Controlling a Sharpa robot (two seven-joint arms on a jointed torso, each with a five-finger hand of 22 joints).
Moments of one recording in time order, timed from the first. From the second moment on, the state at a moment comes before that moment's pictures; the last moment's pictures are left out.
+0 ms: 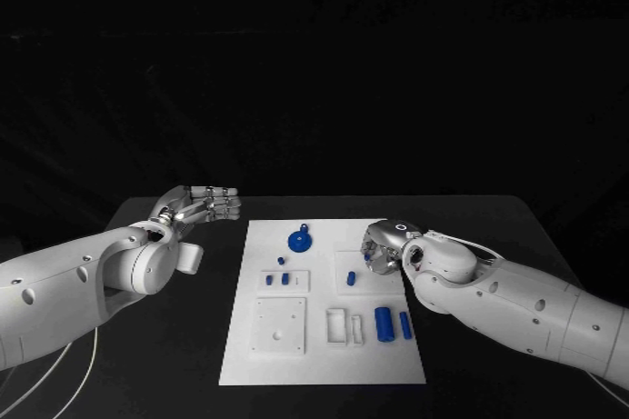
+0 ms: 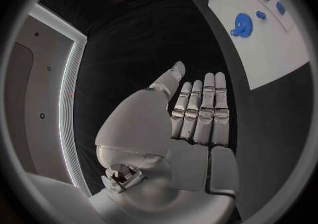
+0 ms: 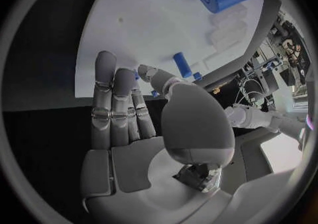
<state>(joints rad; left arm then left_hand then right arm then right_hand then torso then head) 1.27 -0.80 -0.06 1.26 -0.14 -0.30 0.30 1.38 0.01 0.18 -0.21 0.11 0.97 0.14 0.06 0.06 1.00 0.15 0.06 0.06 1.10 0.14 0.07 0.07 0.09 0.98 0.12 0.07 0.53 1.00 -0.69 0.20 1.33 -1.84 -0.17 -0.31 1.26 -0.20 0.60 -0.13 0.25 1.11 0.12 0.06 0.06 1.18 0.08 0.06 0.06 1.45 -0.02 0.83 0.65 0.16 1.47 -0.04 0.45 0.79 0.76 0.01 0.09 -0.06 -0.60</state>
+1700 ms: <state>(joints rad) 1.27 -0.79 -0.06 1.24 -0.13 -0.29 0.30 1.38 0.01 0.18 -0.21 0.11 0.98 0.15 0.06 0.06 1.00 0.16 0.06 0.06 1.11 0.14 0.07 0.07 0.09 0.98 0.11 0.07 0.52 0.98 -0.68 0.20 1.32 -1.89 -0.25 -0.32 1.28 -0.14 0.67 -0.21 0.11 1.29 0.07 0.06 0.07 1.34 0.04 0.06 0.06 1.44 -0.06 0.84 0.65 0.11 1.46 -0.09 0.49 0.90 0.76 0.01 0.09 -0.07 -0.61</state>
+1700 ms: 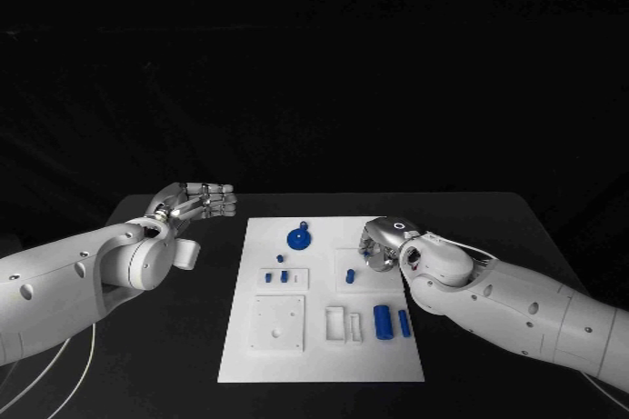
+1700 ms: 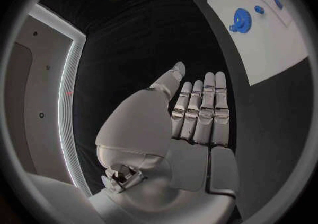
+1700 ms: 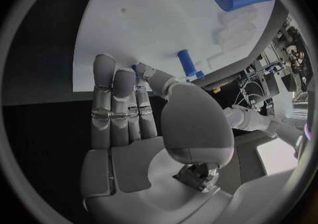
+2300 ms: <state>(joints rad) 1.27 -0.79 -0.06 1.22 -0.13 -0.29 0.30 1.38 0.01 0.18 -0.21 0.11 0.98 0.15 0.06 0.06 1.00 0.16 0.06 0.06 1.11 0.14 0.07 0.07 0.09 0.98 0.11 0.07 0.52 0.98 -0.73 0.31 1.39 -1.81 -0.31 -0.30 1.28 -0.14 0.67 -0.19 0.11 1.29 0.07 0.06 0.07 1.34 0.04 0.06 0.06 1.44 -0.06 0.85 0.65 0.11 1.47 -0.09 0.47 0.91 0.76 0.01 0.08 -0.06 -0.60</state>
